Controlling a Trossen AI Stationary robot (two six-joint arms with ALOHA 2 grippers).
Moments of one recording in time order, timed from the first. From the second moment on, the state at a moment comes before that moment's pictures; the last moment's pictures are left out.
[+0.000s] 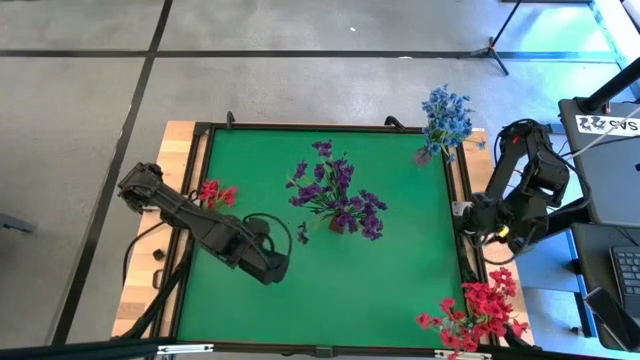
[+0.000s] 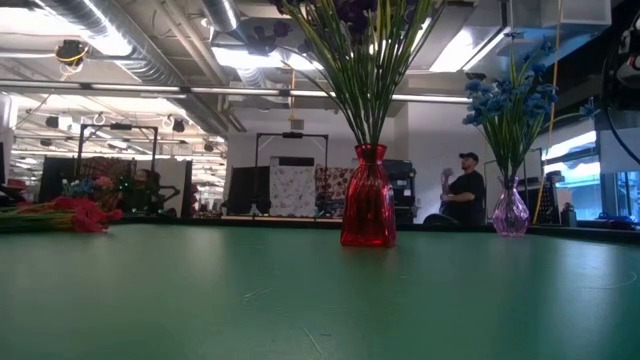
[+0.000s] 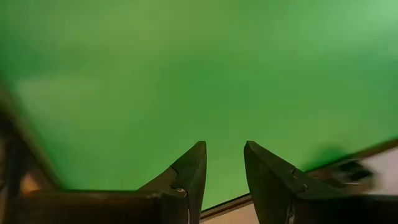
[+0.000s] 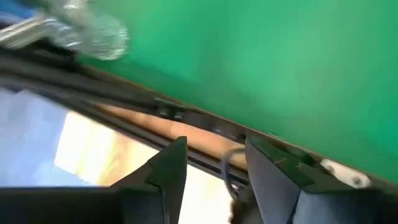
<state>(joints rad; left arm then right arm) -0.51 1.67 1.63 -1.39 -0.08 -1.76 1.22 0.56 0.96 -1.55 0.04 0.86</state>
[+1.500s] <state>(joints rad) 0.31 1.67 0.76 -1.29 -0.15 -1.25 1.22 0.57 0.96 -1.46 0.36 1.27</state>
